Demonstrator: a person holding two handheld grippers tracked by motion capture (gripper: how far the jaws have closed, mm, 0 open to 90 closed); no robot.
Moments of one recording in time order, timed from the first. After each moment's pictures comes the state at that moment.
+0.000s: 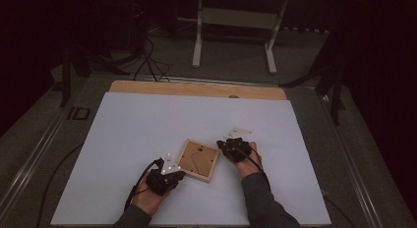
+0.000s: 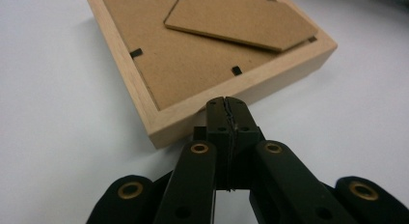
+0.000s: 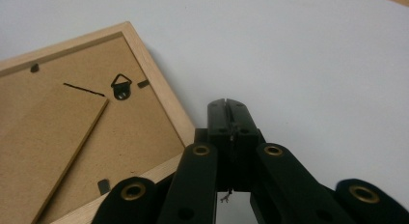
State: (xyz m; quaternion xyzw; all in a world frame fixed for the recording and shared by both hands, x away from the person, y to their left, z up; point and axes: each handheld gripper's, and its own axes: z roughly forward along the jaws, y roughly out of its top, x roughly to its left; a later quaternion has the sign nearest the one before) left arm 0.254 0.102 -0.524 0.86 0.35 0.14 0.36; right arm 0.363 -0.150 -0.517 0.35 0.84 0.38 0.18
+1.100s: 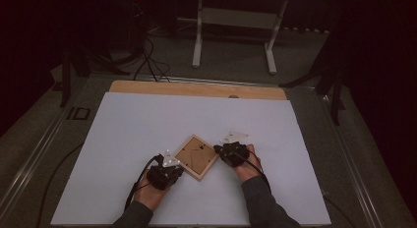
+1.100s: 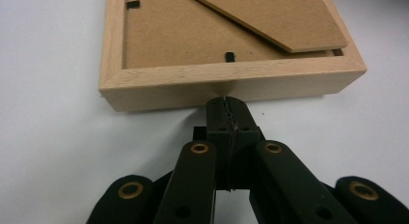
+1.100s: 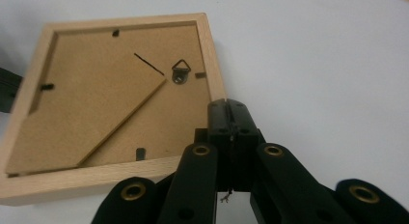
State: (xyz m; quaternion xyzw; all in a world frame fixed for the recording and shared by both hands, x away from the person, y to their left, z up) left arm 0.271 0.103 -0.532 0.85 0.39 0.13 0.34; right arm 0.346 -0.141 -0.509 0.31 0.86 0.37 0.18
